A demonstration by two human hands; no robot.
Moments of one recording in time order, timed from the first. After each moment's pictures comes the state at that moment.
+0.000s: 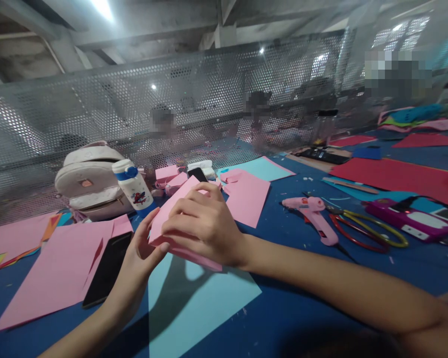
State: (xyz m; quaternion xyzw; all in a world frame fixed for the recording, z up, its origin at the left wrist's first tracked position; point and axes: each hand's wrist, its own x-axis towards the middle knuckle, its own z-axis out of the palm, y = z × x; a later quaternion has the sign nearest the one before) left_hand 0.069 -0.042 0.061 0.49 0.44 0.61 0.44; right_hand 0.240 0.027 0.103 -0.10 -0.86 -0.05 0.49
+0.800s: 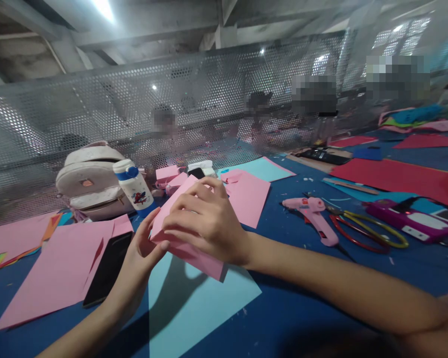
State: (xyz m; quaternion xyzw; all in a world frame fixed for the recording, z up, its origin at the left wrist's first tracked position) left_hand 0.070 -0.041 0.063 0.48 0.45 0.61 0.44; right_hand 0.244 0.024 0.112 -0.12 -0.86 -0.09 0.48
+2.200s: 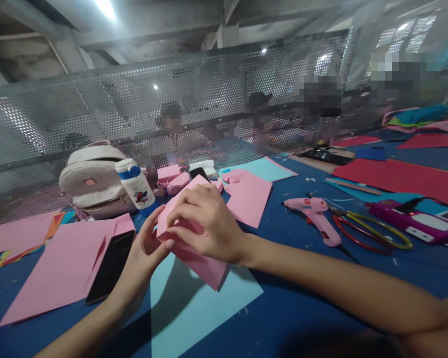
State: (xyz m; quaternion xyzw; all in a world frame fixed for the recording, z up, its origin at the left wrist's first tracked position) left_hand 0.069 -0.035 0.058 0.49 0.42 0.61 0.46; right_hand 0.236 0.025 0.109 -0.12 -0.86 0.06 0.49
